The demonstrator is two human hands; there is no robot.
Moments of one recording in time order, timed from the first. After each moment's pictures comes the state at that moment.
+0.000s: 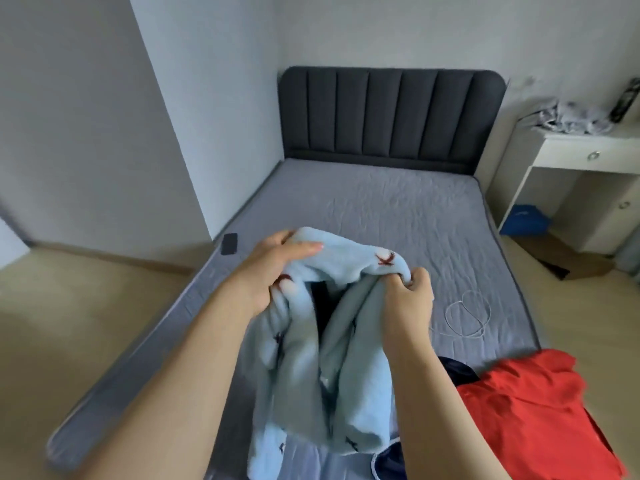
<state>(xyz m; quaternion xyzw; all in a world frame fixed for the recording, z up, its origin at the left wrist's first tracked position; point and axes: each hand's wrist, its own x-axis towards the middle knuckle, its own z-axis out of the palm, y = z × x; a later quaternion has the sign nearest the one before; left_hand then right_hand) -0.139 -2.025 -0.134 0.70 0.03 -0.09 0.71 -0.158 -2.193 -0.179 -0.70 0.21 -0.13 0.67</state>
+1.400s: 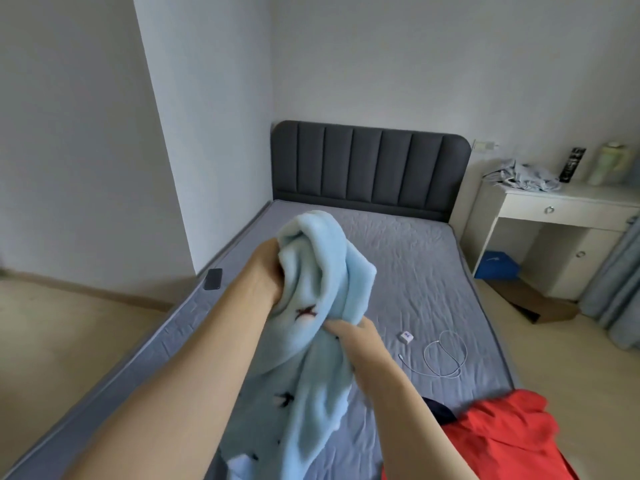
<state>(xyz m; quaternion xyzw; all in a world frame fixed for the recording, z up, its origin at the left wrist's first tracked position) -0.132 -2.061 -0.088 0.50 0.12 -0.02 0.86 -0.172 -2.197 -0.180 -0.65 0.02 0.11 0.75</state>
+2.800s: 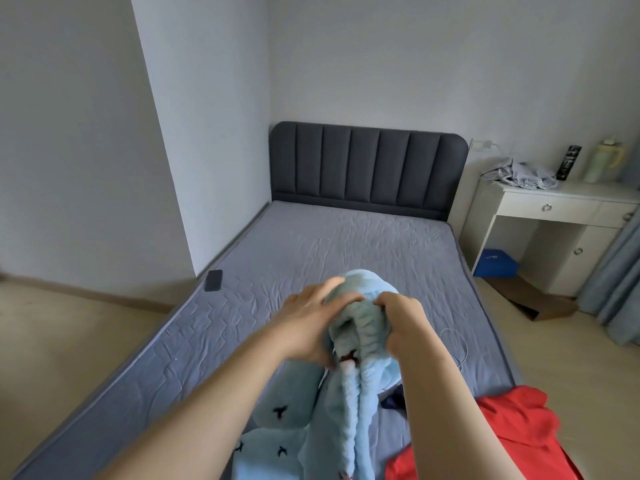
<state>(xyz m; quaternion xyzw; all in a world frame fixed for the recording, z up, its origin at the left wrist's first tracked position) -0.159 -2.065 -0.154 0.96 -0.28 0.01 0.10 -0.149 -2.224 -0.140 -0.66 0.26 0.05 0.70</state>
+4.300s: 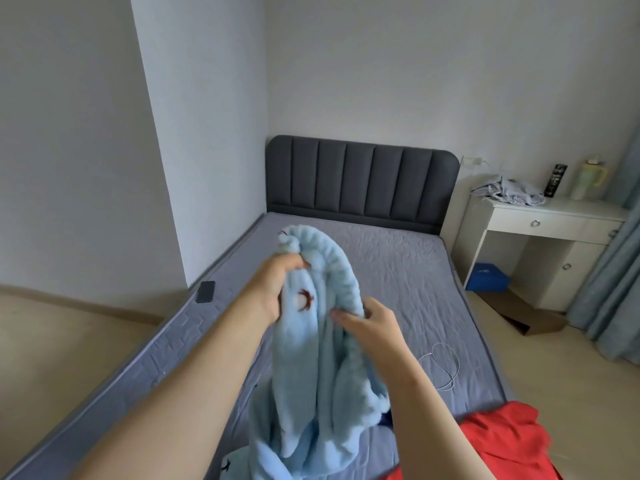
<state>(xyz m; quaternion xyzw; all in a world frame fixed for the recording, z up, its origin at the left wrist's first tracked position) -0.137 -2.063 -0.095 0.59 0.07 -0.05 0.80 -0.168 -2.218 -0.145 -0.77 0.03 -0.01 0.63</state>
